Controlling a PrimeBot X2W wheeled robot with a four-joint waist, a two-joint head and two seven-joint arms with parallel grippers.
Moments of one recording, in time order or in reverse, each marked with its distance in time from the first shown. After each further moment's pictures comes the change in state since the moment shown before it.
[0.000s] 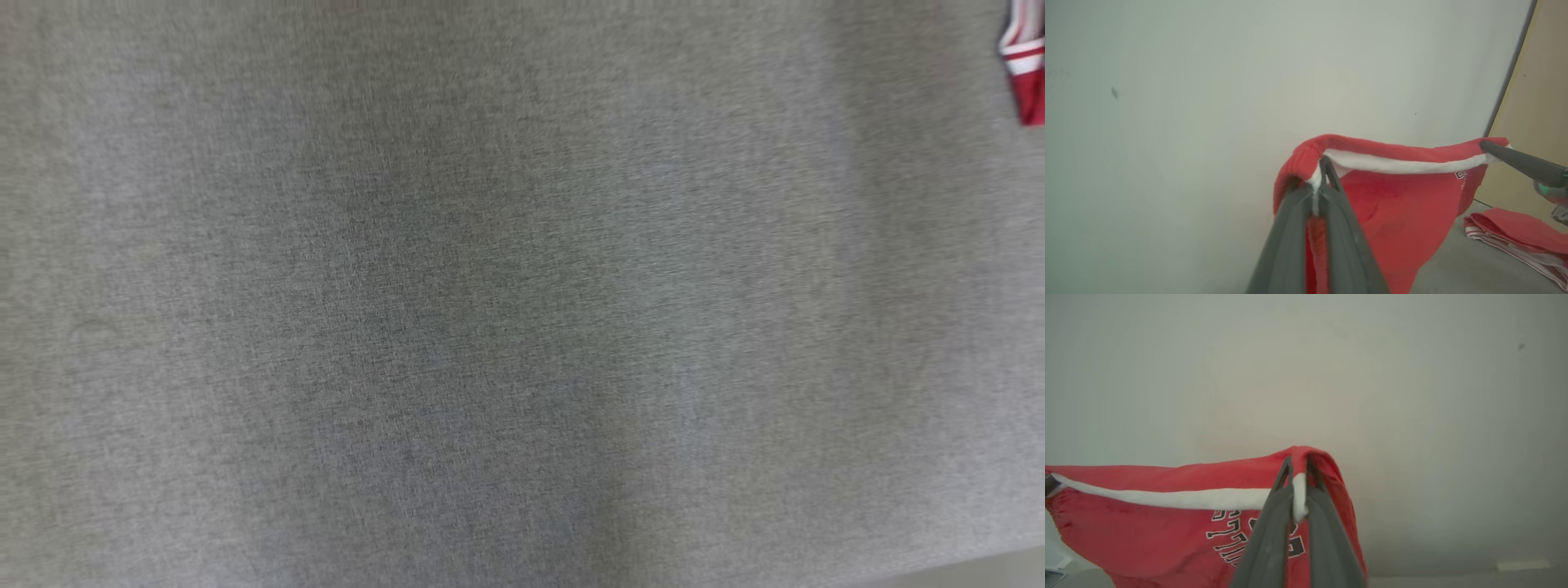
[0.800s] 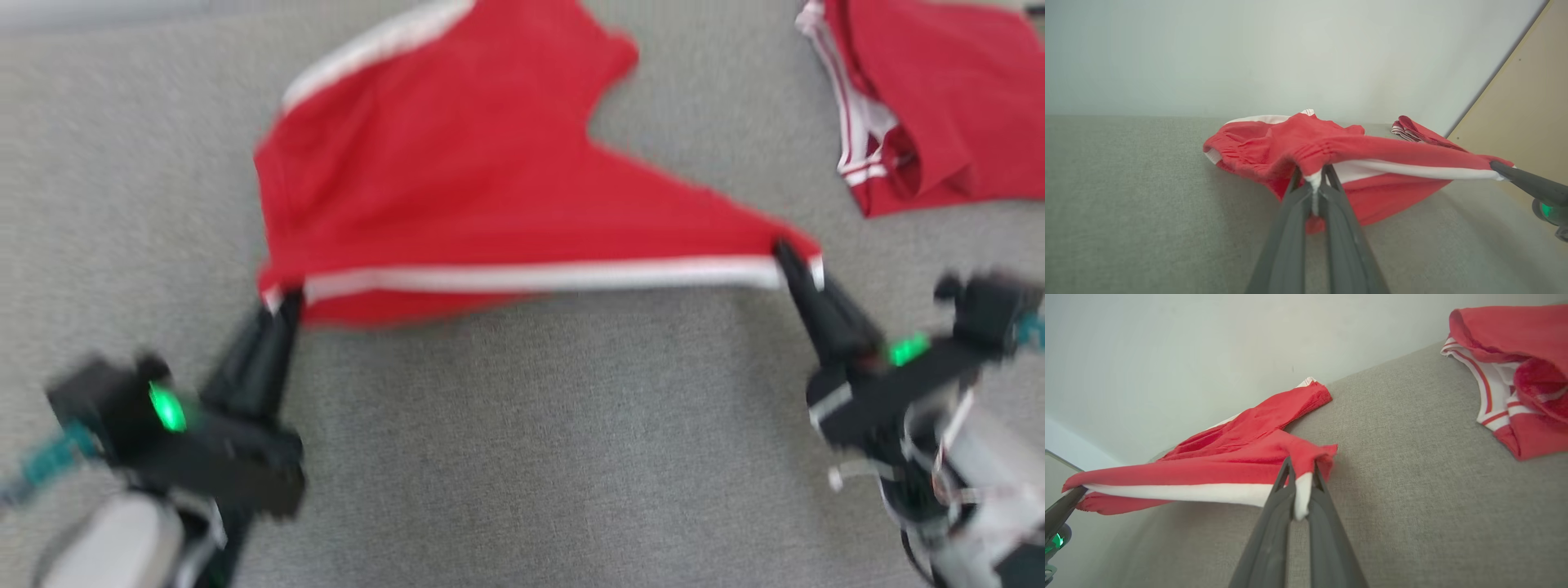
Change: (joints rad) left arm 1.339 -0.064 0.517 -0.526 0.331 0.100 -0.004; right arm 0.981 -0.170 0.091 -0.409 0.129 0.000 -0.059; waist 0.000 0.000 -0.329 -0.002
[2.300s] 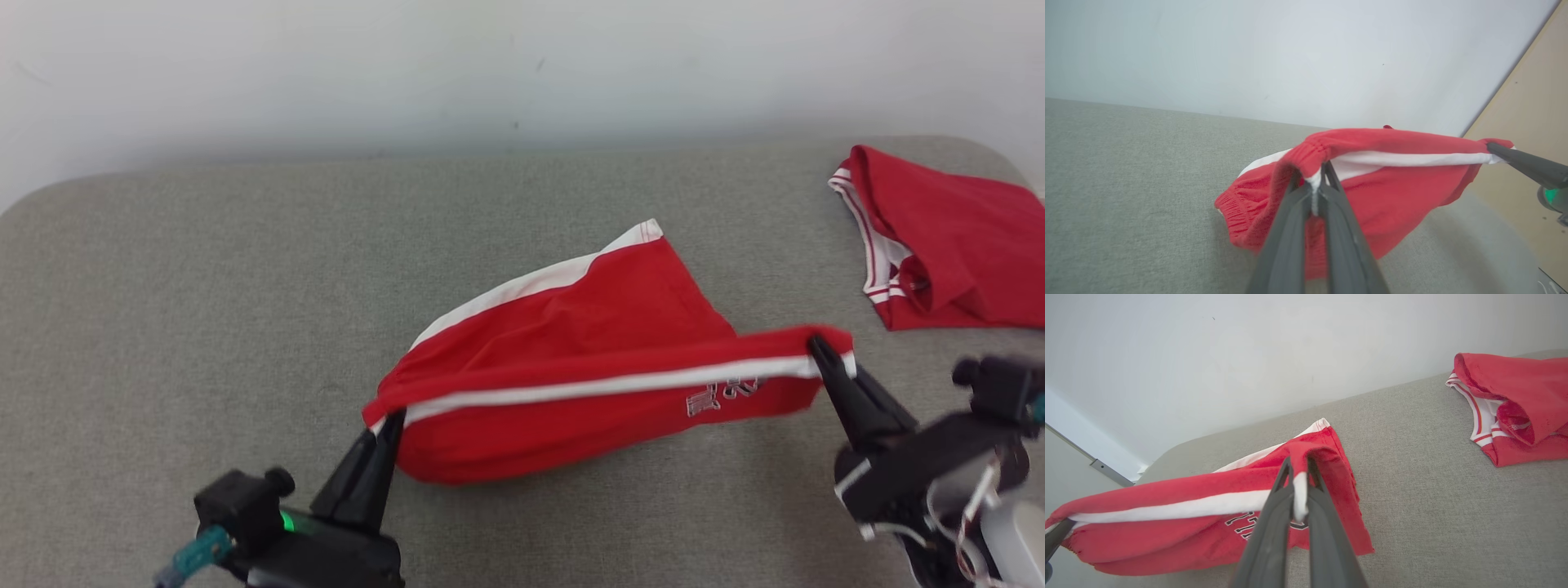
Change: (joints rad) left arm 0.246 -0.271 0.064 0.109 0.190 -0.100 0.000; right arm 0.375 0.201 -0.441 -0.204 -0.338 0.000 0.348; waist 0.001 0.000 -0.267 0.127
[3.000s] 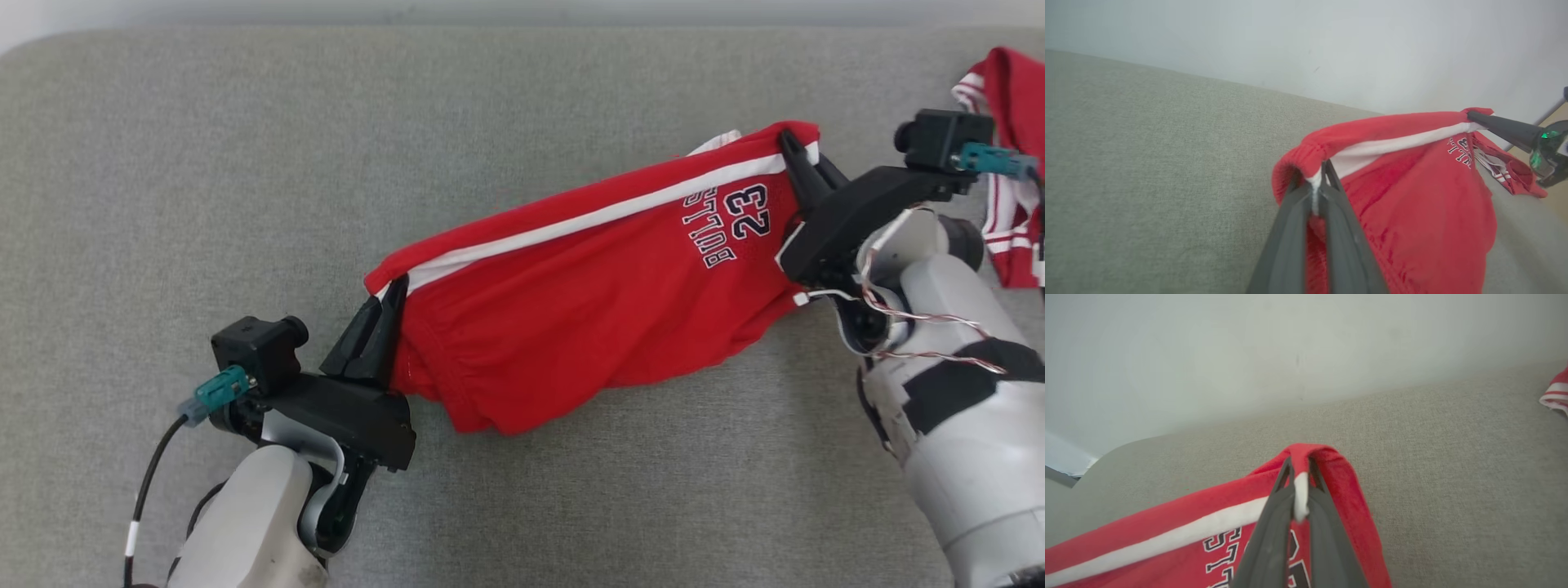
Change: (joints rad) left arm -0.390 -0.070 -0.031 0.342 -0.063 0.000 0.000; right arm -0.741 0.116 0.119 0.766 -0.098 0.000 -0.085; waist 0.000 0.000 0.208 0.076
